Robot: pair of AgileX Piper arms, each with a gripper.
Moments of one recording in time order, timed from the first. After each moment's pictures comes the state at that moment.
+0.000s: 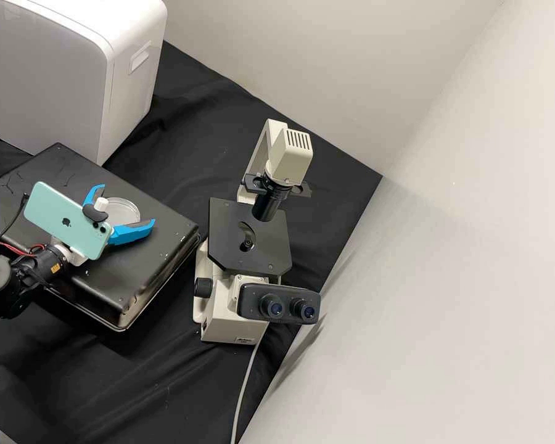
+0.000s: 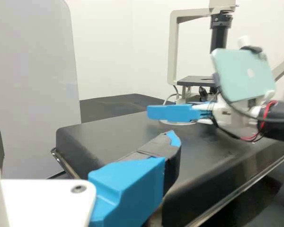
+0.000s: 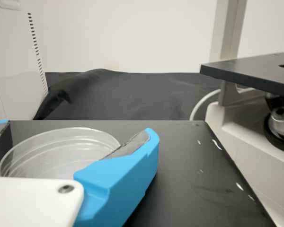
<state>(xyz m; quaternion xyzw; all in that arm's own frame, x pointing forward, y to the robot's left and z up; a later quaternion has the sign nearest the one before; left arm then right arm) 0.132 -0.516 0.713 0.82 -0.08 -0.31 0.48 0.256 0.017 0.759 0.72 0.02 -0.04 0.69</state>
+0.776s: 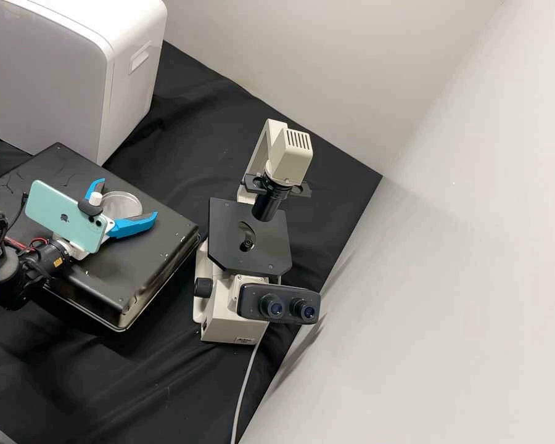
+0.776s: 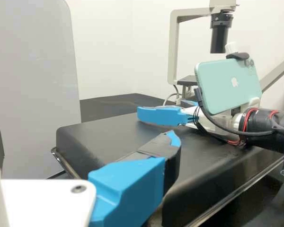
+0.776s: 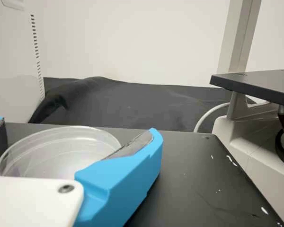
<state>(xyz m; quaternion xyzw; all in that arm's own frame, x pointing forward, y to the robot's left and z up) 0.132 -0.516 0.714 0.82 -0.08 -0.31 0.48 0.272 0.015 0.744 0.70 0.01 -0.04 0.71</state>
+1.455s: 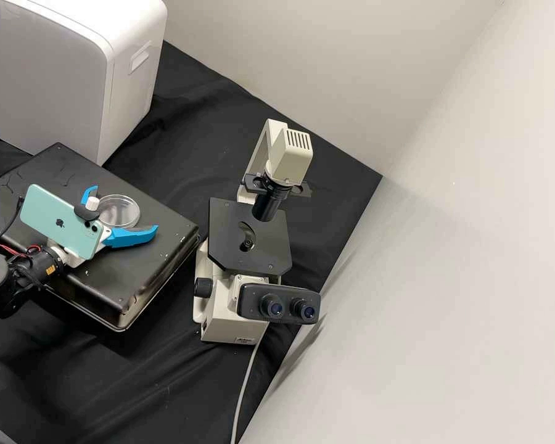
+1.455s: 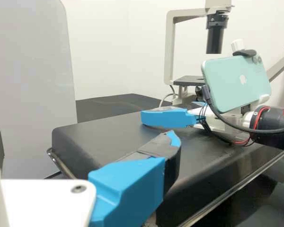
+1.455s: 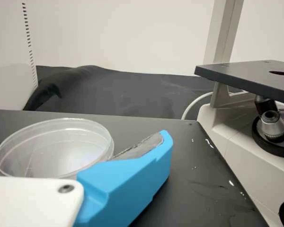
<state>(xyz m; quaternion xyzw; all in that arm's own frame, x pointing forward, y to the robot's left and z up) 0.130 -0.517 0.712 0.82 -0.08 -0.31 0.48 0.252 0.016 0.752 0.70 0.00 -0.04 0.72</state>
